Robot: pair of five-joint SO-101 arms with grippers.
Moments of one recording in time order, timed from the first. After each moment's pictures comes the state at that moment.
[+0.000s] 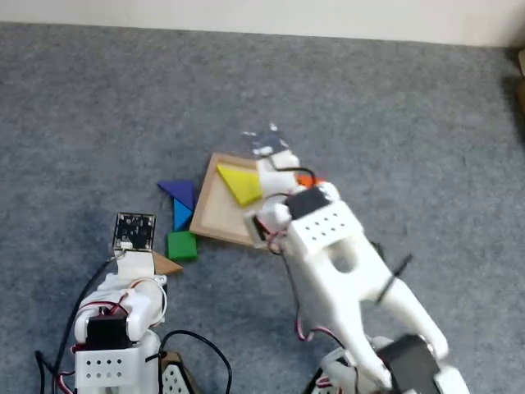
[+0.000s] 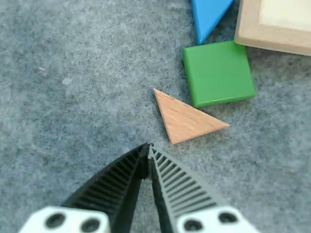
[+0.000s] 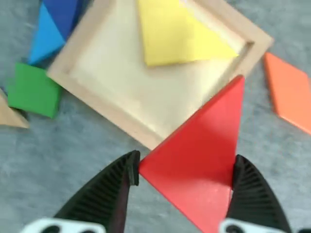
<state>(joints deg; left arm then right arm) -9.4 -101.8 96.0 75.9 -0.7 -35.5 -13.7 28.4 63.7 -3.3</state>
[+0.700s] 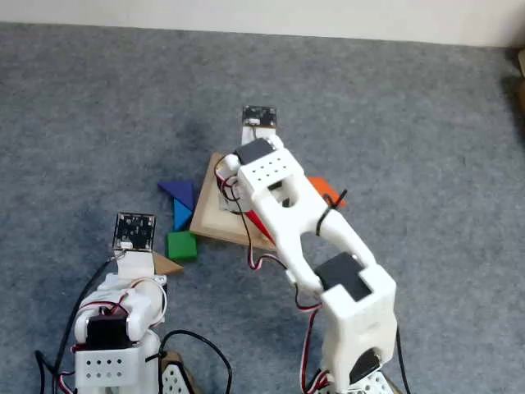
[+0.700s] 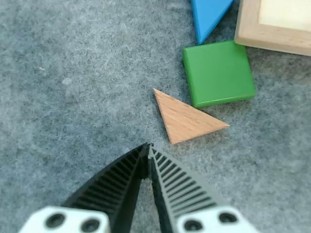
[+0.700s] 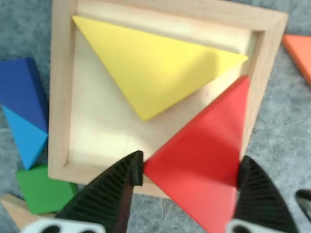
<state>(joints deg) -9.4 -101.8 96.0 75.9 -0.7 -36.5 21.5 -6.1 74.2 -29.7</state>
